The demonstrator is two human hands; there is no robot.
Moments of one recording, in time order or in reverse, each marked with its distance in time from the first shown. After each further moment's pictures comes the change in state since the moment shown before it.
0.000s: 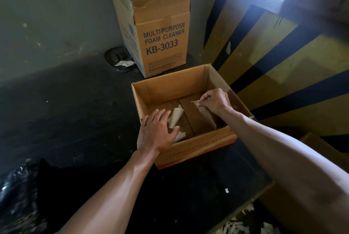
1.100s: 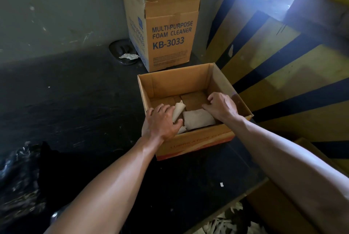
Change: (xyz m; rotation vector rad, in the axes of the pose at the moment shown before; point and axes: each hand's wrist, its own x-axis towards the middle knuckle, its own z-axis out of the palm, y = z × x) left_hand 0.001 0.002 0.002 -0.015 -0.034 -0.019; right_hand -0.036 -0.003 -0.002 -0.383 0.051 -0.090
